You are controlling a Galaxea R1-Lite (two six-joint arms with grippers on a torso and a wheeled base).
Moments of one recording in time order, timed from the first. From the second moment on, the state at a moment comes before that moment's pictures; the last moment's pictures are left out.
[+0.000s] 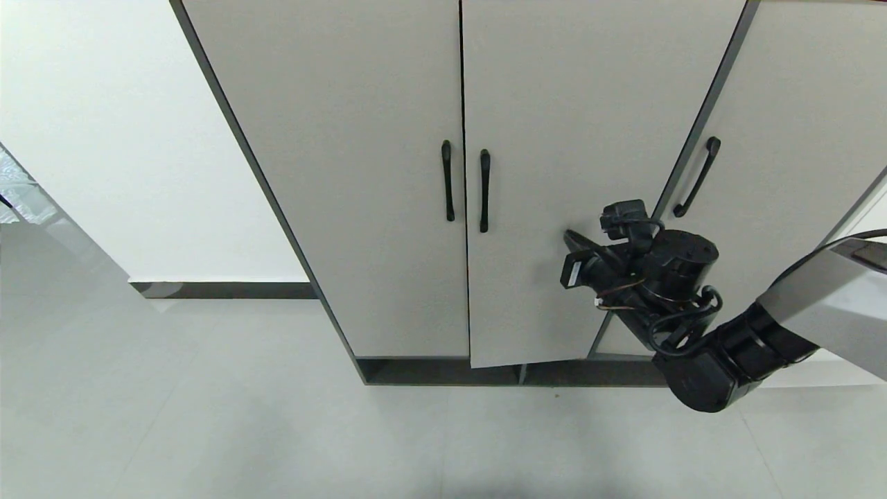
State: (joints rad) left arm 0.00 0.00 0.00 0.00 0.01 -0.03; right arm 0.48 2.13 -1.00 -1.34 -0.14 -0.02
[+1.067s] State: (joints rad) left arm 0.00 0.00 0.00 0.00 0.01 -0.03; right arm 0.48 2.15 -1.04 -1.34 -0.21 -0.12
